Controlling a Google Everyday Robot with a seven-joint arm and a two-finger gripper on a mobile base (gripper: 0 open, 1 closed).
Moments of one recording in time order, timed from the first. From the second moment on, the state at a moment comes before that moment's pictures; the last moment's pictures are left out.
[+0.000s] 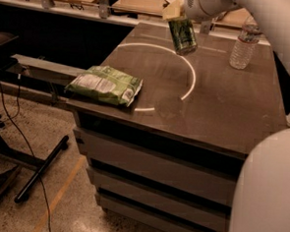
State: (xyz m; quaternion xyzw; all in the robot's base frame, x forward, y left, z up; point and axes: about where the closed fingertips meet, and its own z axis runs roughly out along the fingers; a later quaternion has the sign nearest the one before) arm 0.800 -0.092 0.988 -0.13 0.87 0.17 0.44
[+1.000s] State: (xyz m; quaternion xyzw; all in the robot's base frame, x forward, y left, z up) arm 0.773 -0.108 1.019 -0.21 0.77 0.29 0.52
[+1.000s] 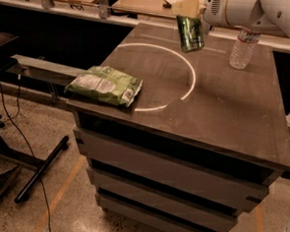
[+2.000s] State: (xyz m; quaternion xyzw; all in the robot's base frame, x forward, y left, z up) arm 0.772 -0.129 1.016 -0.22 0.71 0.34 0.58
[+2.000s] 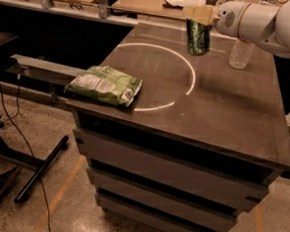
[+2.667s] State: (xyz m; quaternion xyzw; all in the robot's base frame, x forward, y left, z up) arm 0.747 -0.137 1.027 -0.32 0.61 0.35 0.63
